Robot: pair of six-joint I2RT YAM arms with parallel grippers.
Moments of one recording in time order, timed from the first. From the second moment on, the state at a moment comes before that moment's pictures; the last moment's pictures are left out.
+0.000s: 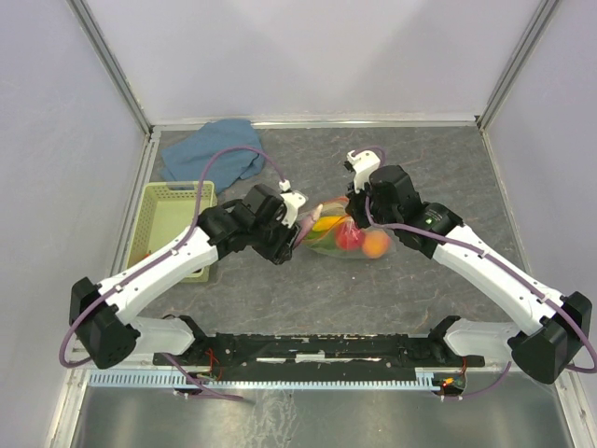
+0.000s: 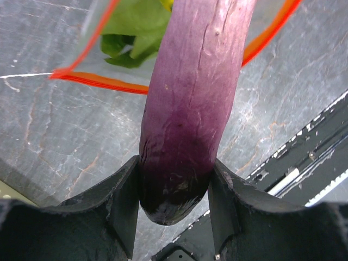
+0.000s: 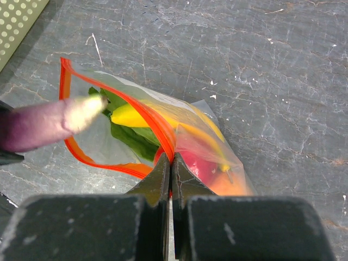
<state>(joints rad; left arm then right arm) -0.77 1.25 1.12 -0.79 0.07 -0.09 0.69 1.21 1.13 -0.49 0.08 0.12</state>
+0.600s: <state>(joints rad) -0.84 1.44 1.31 -0.91 -0.06 0.01 0.69 1.19 1.13 -0.49 0.04 0.10</state>
